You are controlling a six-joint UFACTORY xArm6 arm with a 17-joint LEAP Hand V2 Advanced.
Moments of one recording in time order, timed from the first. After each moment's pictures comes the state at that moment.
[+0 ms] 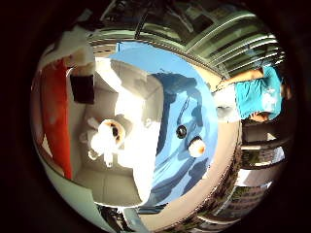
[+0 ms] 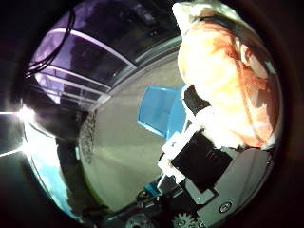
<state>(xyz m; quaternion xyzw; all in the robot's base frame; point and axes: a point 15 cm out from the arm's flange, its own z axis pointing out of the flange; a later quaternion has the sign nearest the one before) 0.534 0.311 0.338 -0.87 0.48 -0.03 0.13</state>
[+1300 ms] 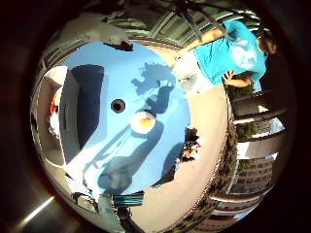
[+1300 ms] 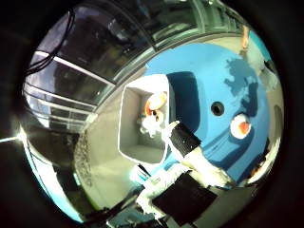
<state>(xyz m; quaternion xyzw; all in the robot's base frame) 0.537 -0.082 0.430 -0.78 0.62 -0.11 0.05</state>
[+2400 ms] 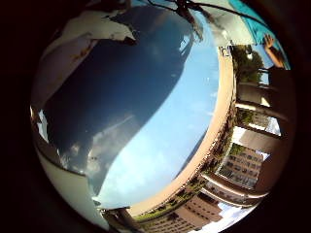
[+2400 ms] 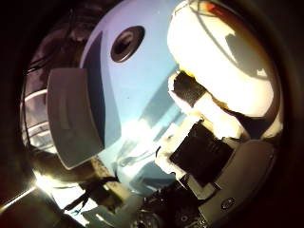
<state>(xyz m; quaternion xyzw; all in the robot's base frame) 0.577 -0.199 0.147 -0.75 0.65 0.01 -0.06</state>
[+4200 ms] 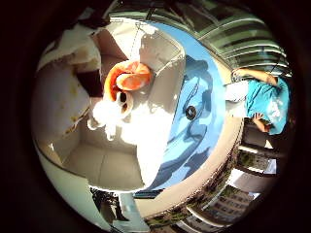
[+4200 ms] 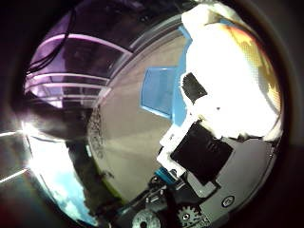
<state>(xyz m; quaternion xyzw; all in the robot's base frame) 0.477 0.299 0.316 -0.88 0.47 0.06 0.05</state>
